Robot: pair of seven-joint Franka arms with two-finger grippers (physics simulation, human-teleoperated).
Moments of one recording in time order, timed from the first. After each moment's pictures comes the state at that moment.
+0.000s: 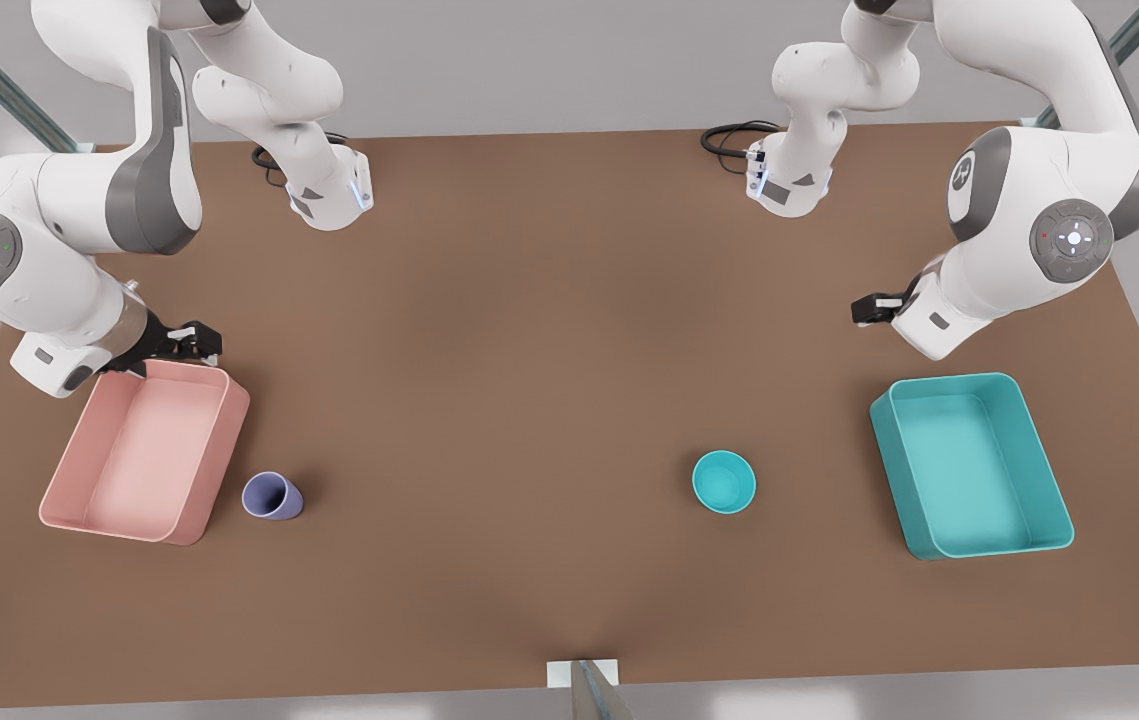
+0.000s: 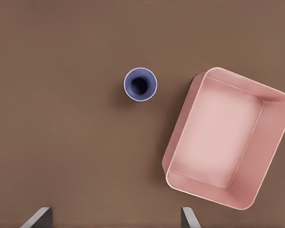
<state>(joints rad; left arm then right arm) -0.13 0.18 -0.03 -1.43 0.01 1.35 -0.14 0.08 0.13 -0.05 -1.51 -0.06 1.55 -0.13</state>
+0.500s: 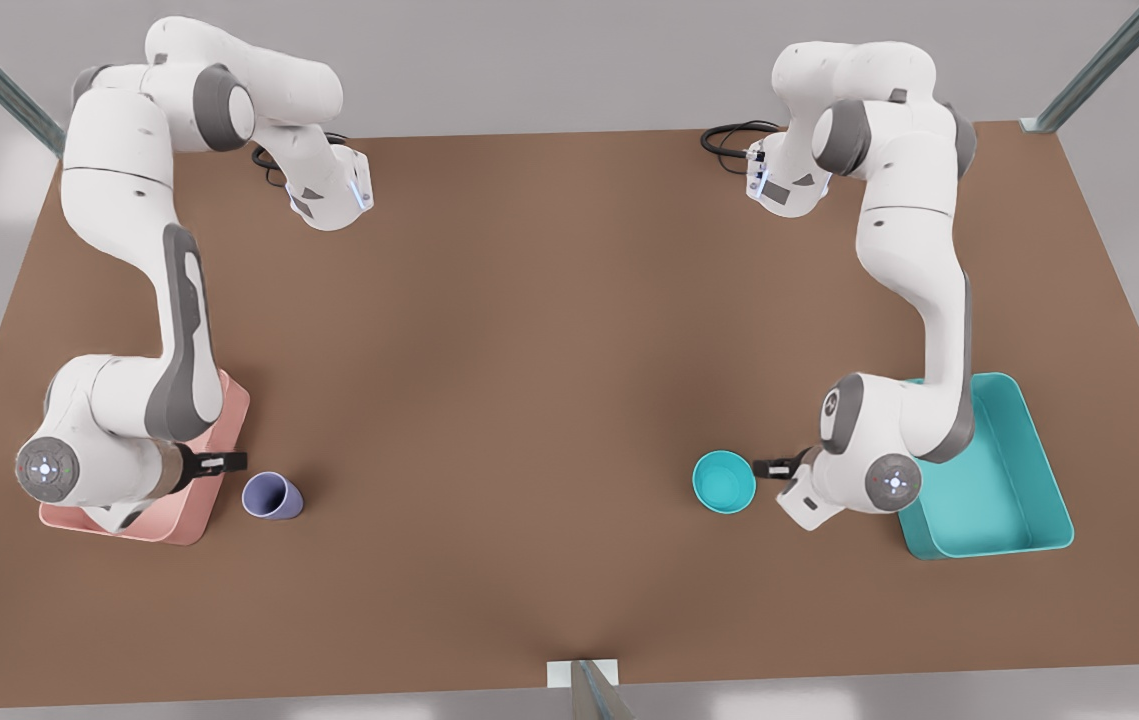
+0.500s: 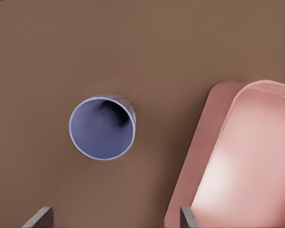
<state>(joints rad) -0.15 0.85 -0.07 -1.14 -0.04 1.74 -0.16 -0.03 0.65 -0.05 -1.34 0.03 1.75 -0.17</state>
